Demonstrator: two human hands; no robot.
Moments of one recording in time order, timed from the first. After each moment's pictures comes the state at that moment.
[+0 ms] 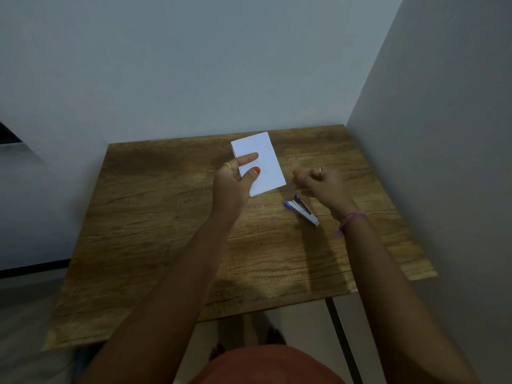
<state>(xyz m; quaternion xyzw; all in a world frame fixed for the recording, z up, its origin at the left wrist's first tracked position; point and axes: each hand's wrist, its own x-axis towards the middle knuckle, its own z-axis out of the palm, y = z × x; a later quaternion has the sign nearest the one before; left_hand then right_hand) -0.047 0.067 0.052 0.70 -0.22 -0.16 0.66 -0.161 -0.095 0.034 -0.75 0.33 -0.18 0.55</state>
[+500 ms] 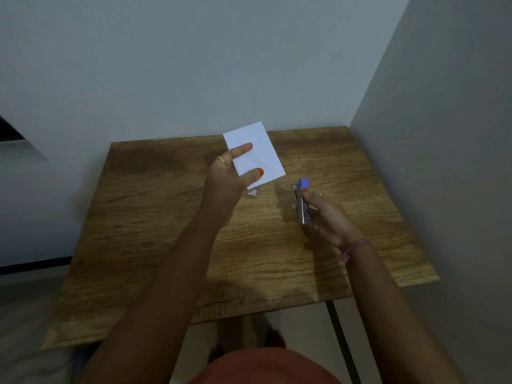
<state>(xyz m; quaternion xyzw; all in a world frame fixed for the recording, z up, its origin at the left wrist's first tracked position) -0.032 0.081 0.065 0.61 -0.21 -0.26 0.72 -0.183 -0.073 0.011 -0.47 0.33 -0.12 0.81</state>
